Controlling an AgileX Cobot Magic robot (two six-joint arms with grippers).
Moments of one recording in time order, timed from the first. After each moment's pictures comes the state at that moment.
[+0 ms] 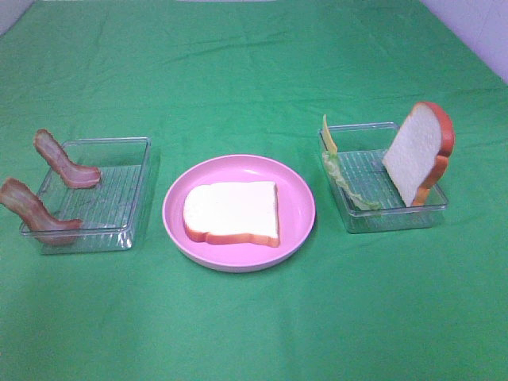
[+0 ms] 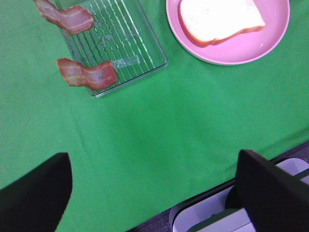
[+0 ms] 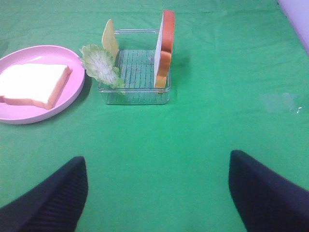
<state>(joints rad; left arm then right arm) -0.37 1.01 -1.09 -0.06 1.18 -0.01 -0.03 -0.01 -0.51 0.17 1.08 -0.14</state>
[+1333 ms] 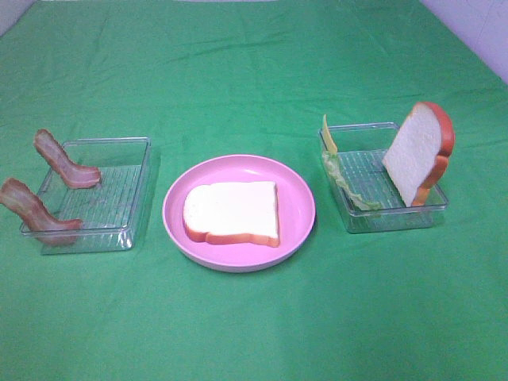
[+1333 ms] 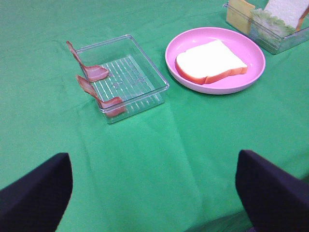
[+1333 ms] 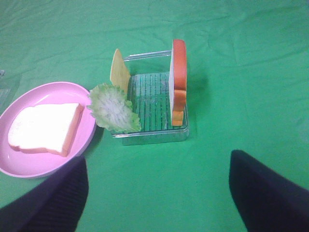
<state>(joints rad) -0.37 0.00 -0.50 -0.05 1.05 0.03 -0.03 0.55 -0.62 0.28 0.74 -0.14</state>
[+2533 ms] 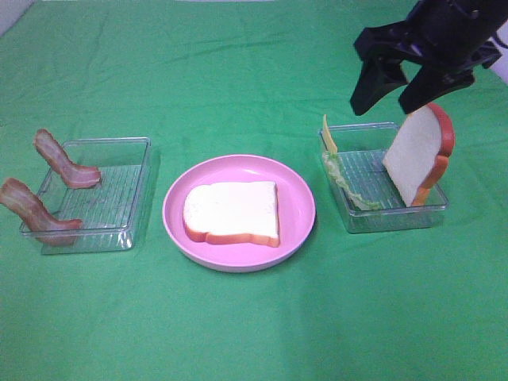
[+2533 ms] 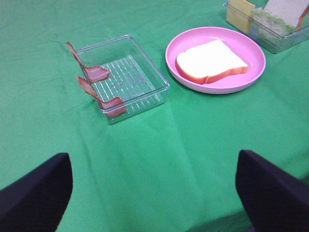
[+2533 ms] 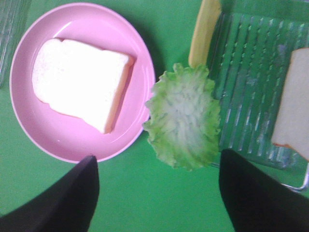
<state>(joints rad) -0.37 0.00 -0.50 -0.05 1.05 0.03 0.27 1.71 -1.38 0.31 0.98 -0.15</state>
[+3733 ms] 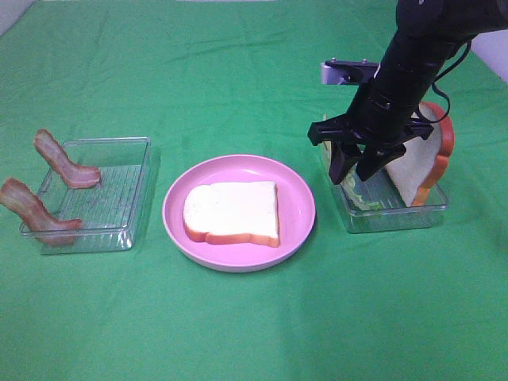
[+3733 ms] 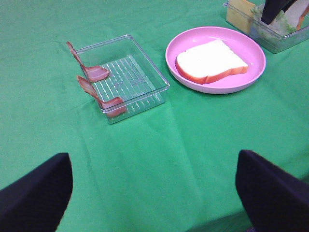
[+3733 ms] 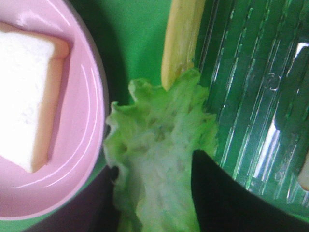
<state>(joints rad) -0.37 0.00 -0.50 -0.05 1.05 0.03 0.30 2.04 -1.43 0.23 0.88 -0.10</state>
